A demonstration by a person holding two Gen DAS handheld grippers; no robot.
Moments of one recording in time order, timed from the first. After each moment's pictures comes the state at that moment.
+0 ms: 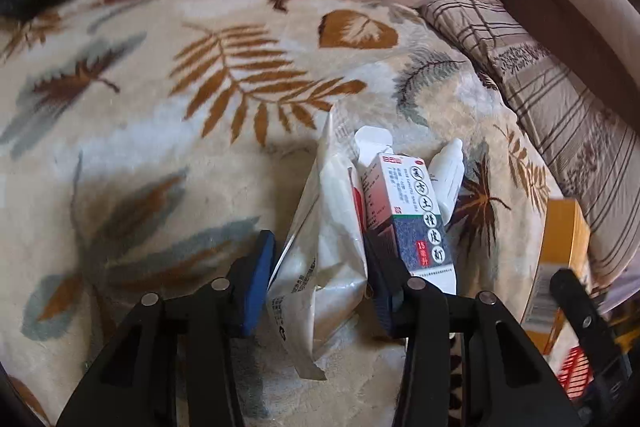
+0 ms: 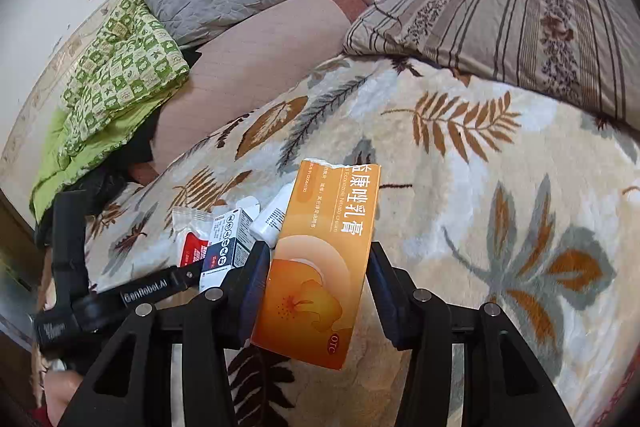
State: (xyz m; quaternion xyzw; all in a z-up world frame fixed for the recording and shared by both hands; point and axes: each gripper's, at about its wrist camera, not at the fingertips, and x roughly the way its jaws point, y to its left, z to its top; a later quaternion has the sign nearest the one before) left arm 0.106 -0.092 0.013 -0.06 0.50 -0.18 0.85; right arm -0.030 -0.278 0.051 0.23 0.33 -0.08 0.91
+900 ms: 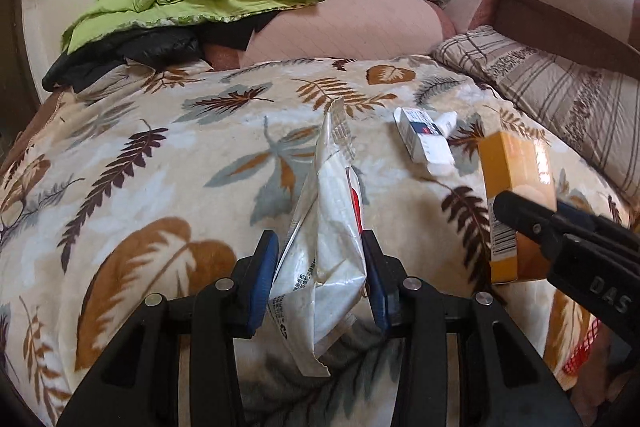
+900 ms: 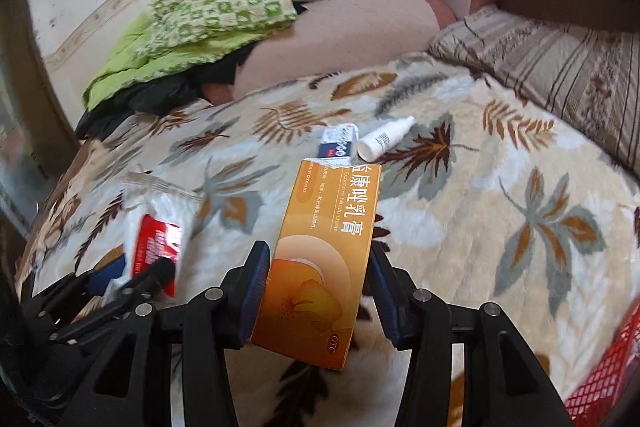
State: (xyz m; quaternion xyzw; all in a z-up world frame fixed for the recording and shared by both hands) left arm -0.091 -0.014 0.053 0.02 0.36 -0.09 0.93; right arm -0.112 -0.175 0.065 0.10 0.34 0.02 0.93
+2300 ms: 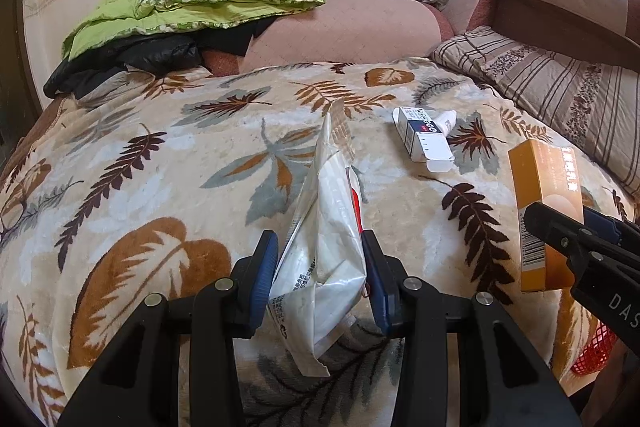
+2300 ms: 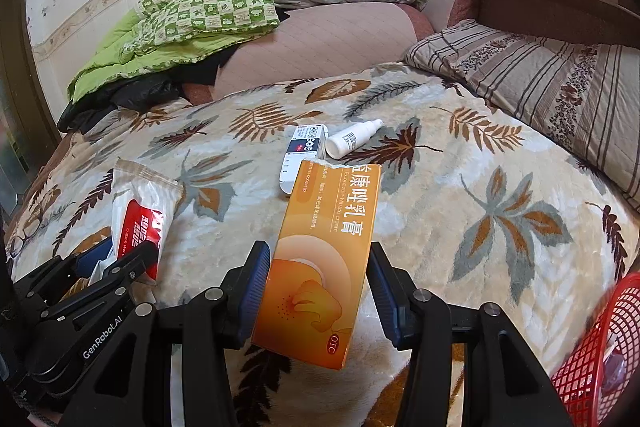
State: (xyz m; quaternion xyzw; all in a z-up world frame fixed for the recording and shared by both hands) left arm -0.093 -0.019 0.049 0.03 0.35 -0.08 0.93; right arm -0.130 -0.185 0.061 0.08 0.34 -0.02 0.94
